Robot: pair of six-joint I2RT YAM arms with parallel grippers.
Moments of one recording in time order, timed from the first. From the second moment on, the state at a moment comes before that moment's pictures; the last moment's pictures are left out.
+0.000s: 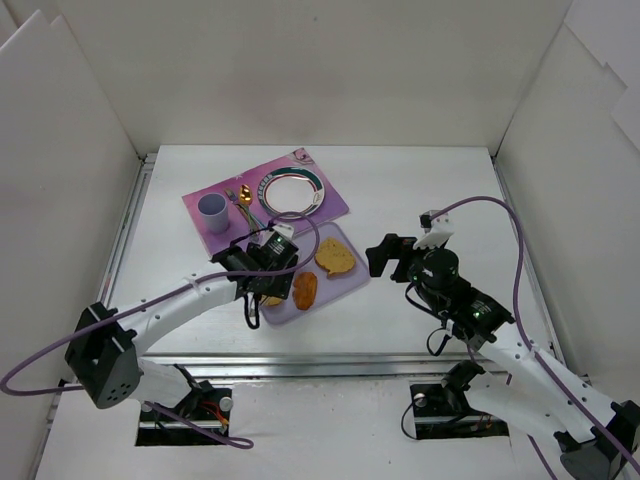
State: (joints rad) left arm -0.79 1.37 1.07 -0.77 -0.34 -0.44; right arm 0.66 0.78 0.66 -0.19 0.28 0.47
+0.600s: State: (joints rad) left arm -0.80 1.43 1.07 -0.76 -0.34 -0.46; right arm 0.66 0.78 0.66 -0.19 0.28 0.47
